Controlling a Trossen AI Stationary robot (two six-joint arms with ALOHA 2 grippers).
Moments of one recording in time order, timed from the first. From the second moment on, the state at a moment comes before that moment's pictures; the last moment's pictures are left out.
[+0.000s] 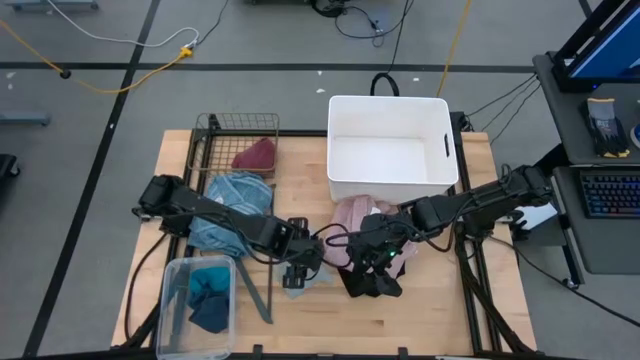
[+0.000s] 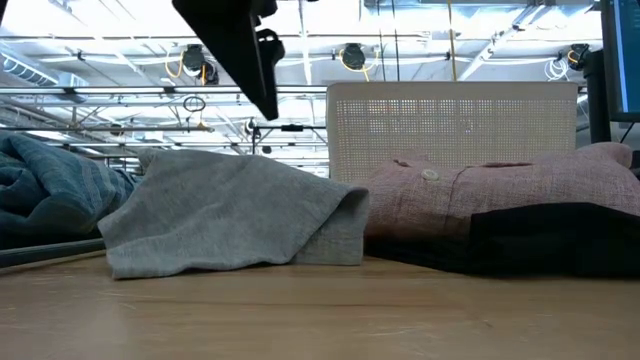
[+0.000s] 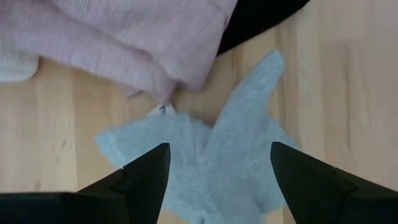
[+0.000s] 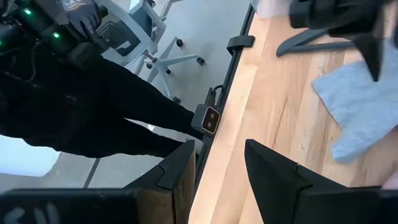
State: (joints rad) left arm -0.31 1.84 1.53 -0.90 -0.13 -0.22; right arm 0.30 1.51 1.34 -0.48 -0.47 0.37
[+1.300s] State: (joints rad) left arm -0.29 1.87 1.53 -0.93 0.09 -0.25; right arm 0.38 1.51 1.34 -0.62 -0.47 0.43
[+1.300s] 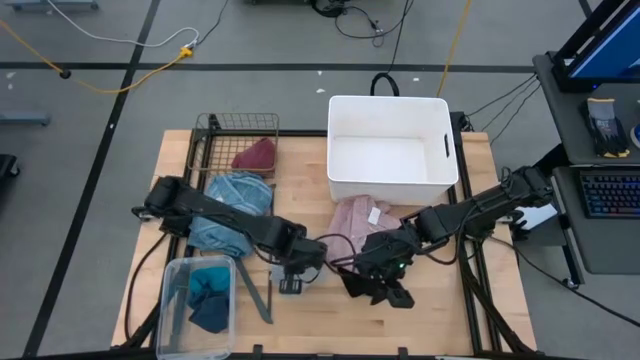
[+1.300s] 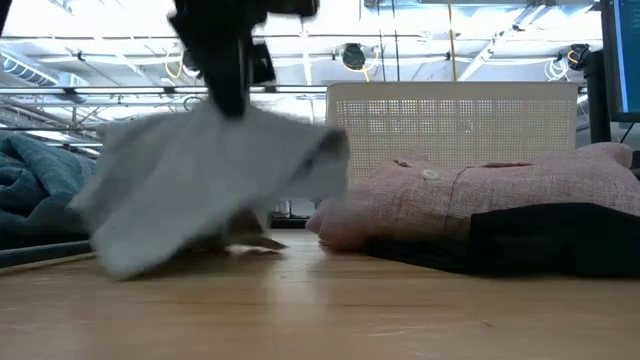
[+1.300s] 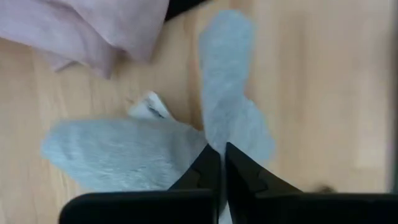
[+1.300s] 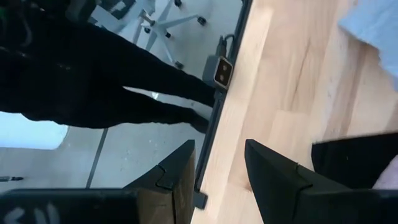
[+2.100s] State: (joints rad) left arm -0.37 1.19 1.53 -0.41 -0.10 -0.21; right arm 0.39 1.51 1.34 0.09 -0.29 0.15
